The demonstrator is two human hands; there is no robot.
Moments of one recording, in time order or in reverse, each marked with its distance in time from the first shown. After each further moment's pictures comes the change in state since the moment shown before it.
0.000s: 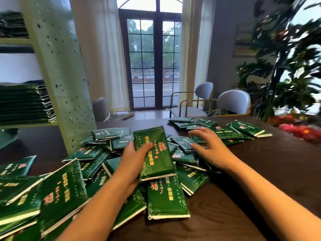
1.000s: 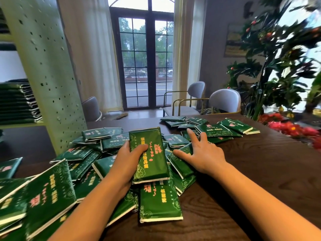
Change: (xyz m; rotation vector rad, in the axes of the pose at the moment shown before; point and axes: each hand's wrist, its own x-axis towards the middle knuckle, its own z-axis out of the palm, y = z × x) left_hand -0.010 0.000 0.008 0.003 -0.069 0.030; right_hand -0.020 -0.032 -0.001 -0.541 -0.183 0.345
